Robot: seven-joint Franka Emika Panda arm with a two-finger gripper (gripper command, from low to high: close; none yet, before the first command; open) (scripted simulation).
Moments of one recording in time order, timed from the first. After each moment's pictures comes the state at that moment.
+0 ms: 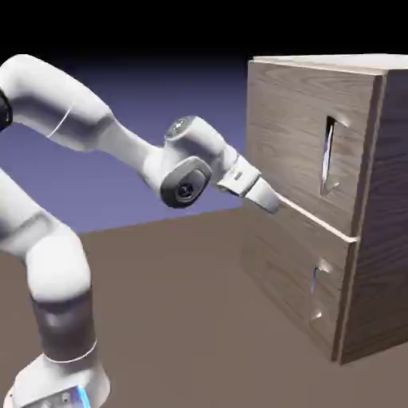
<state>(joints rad) 0.05 -0.59 -0.04 -2.79 -0.12 3.03 0.83</state>
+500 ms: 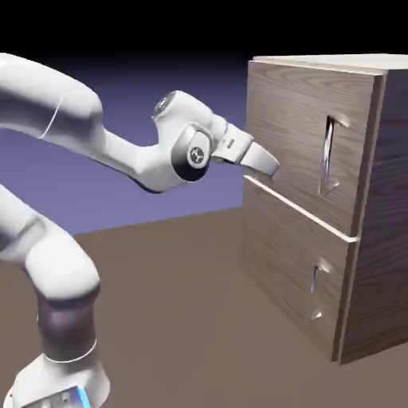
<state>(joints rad) 0.25 -0.67 -0.27 -2.70 -0.77 3.00 1.32</state>
